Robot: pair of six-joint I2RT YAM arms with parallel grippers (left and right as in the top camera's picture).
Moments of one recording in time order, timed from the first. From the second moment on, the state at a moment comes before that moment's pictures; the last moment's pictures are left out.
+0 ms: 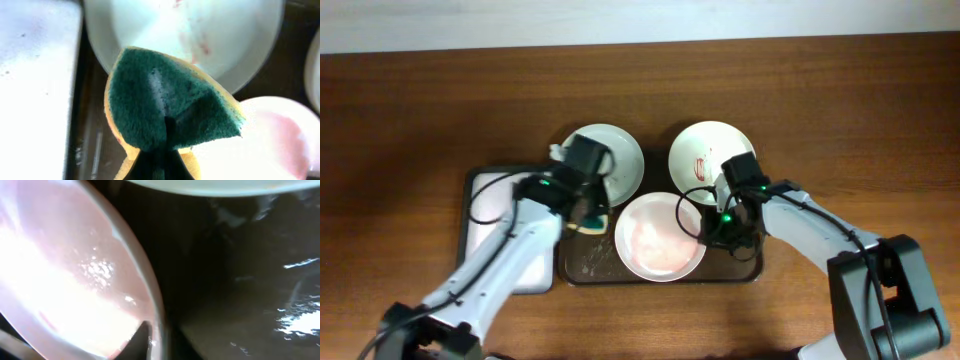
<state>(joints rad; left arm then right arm) -0.43 1.54 1.09 -0.75 -0.11 -0.58 0.29 1.69 0.86 -0.60 -0.41 0.37</state>
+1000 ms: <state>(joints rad) -0.05 1.77 1.00 -0.40 -0.10 -0.33 0.61 1.52 1.06 -0.75 0.42 0.22</state>
